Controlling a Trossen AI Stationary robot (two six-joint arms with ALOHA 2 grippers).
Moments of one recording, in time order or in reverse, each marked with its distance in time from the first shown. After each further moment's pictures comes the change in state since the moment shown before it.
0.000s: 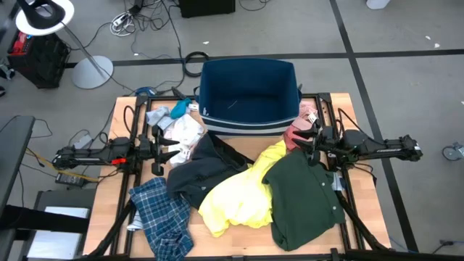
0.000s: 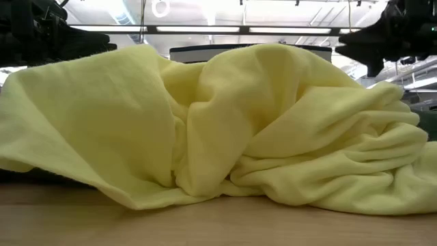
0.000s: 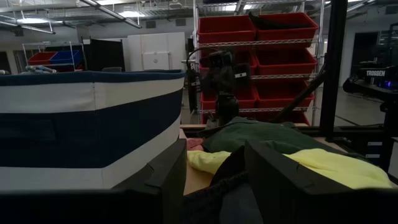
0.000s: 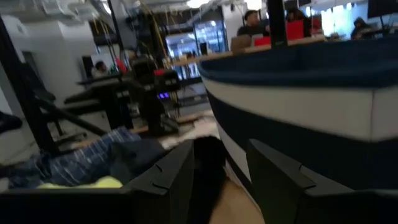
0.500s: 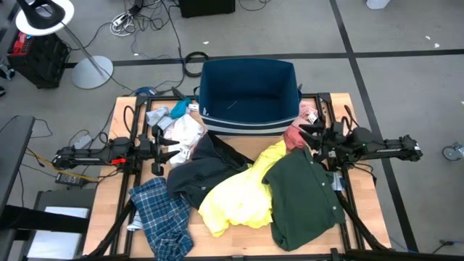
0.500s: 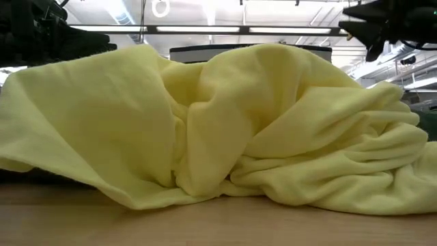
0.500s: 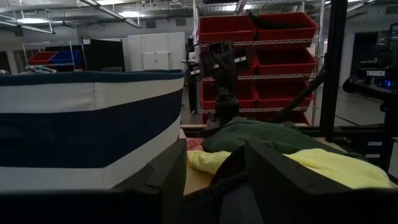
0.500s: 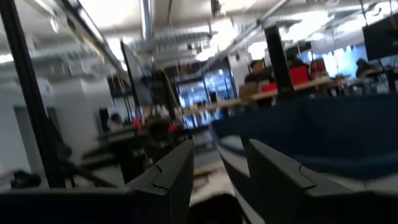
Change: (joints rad) left arm 0.000 0.000 0.000 0.000 0.000 0.000; right arm 0.000 0.000 0.000 0.231 -0.010 -0.009
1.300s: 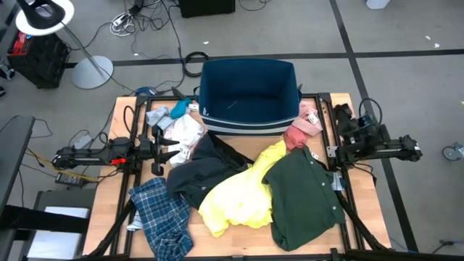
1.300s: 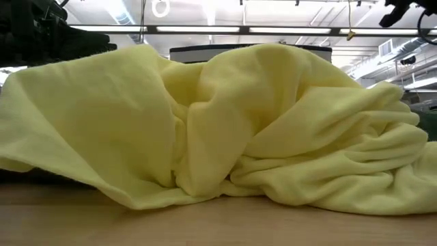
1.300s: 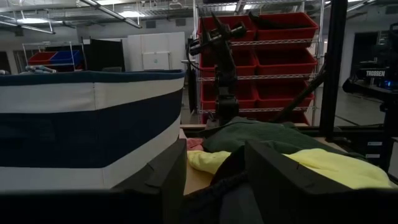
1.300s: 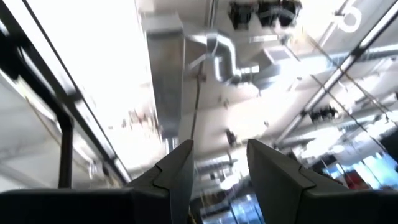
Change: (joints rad) left arm 0.000 0.000 0.000 0.000 0.000 0.000; right arm 0.000 0.000 0.000 0.632 0.000 -0.046
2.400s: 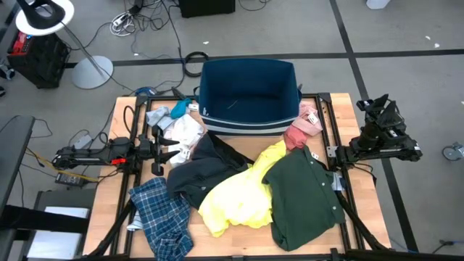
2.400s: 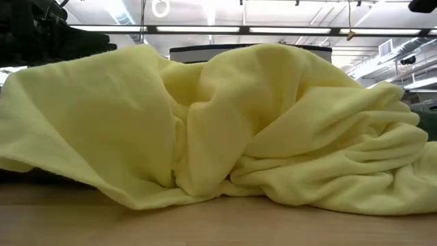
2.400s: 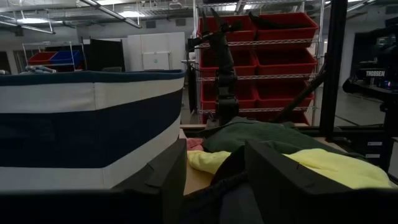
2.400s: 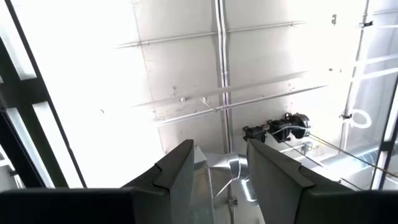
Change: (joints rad) left arm 0.000 0.000 0.000 0.000 0.000 0.000; right arm 0.000 0.000 0.001 0.607 -0.001 0.028
